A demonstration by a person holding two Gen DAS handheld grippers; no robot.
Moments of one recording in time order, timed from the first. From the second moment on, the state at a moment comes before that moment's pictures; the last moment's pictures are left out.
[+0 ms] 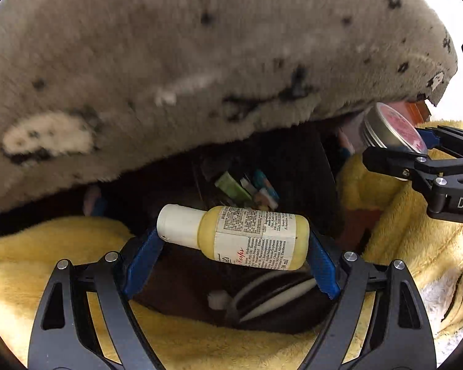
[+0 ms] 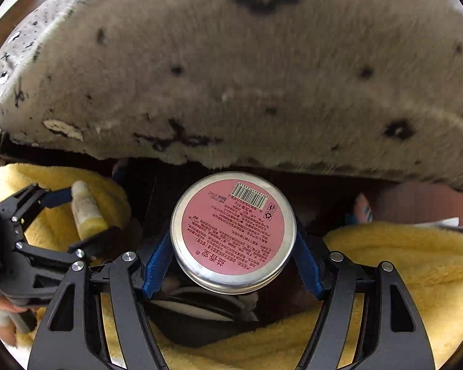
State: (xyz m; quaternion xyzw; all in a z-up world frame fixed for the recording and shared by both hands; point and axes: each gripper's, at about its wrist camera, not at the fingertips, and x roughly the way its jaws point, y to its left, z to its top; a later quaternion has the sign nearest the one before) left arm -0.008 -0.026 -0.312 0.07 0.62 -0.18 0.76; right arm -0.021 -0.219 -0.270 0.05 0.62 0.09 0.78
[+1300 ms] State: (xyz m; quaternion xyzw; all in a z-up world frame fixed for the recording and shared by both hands) left arm -0.006 -0.027 -0.222 0.06 0.53 -0.19 0.82; right arm -0.014 -0.242 -0.206 0.08 0.55 0.06 0.83
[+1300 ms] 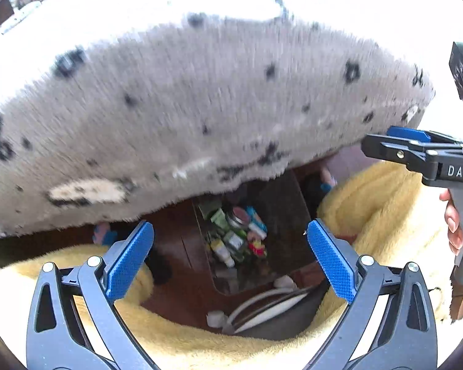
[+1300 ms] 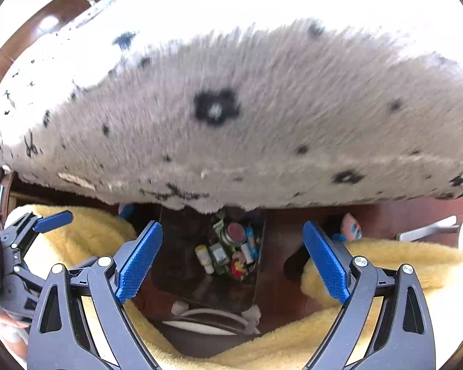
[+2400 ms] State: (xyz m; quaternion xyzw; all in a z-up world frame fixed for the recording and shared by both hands) left arm 0.162 0.027 -0.124 0.08 0.42 -0.10 0.90; right arm 0.157 -0.221 -0.101 0.01 0.43 0.08 0.90
